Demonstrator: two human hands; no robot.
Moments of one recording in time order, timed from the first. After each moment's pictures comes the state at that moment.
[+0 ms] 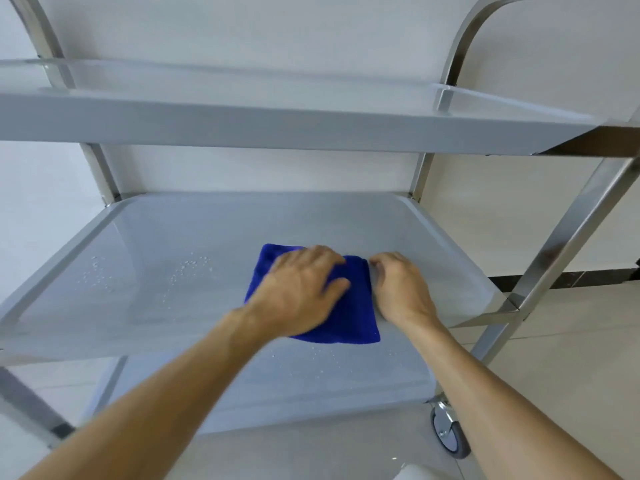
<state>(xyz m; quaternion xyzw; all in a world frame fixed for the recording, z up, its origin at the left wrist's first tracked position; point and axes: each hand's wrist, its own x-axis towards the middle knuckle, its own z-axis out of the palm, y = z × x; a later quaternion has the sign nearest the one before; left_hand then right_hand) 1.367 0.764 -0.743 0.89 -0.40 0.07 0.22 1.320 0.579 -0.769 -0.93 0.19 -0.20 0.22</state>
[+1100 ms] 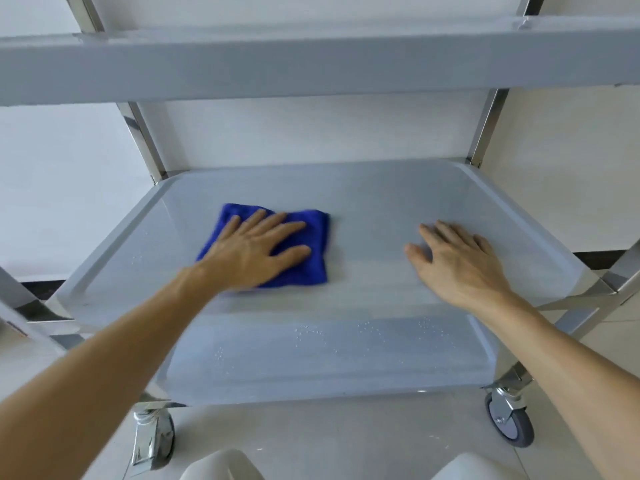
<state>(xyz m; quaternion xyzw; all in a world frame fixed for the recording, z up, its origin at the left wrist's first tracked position) 1.454 0.871 -0.762 0.96 -0.29 -0.01 0.05 1.329 0.581 -0.772 -0.98 0.18 -0.06 0.07</state>
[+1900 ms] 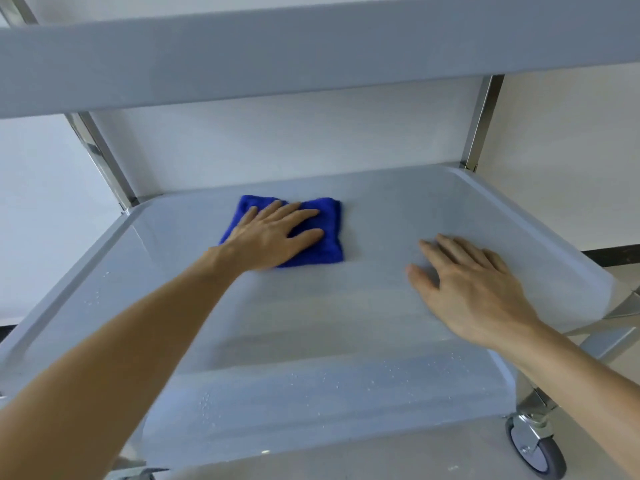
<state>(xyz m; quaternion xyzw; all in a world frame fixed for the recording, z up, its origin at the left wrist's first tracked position) 1.531 0.808 -0.762 0.94 -0.35 0.01 -0.01 1.326 0.584 -0.776 -0.98 0.19 -0.06 0.05</state>
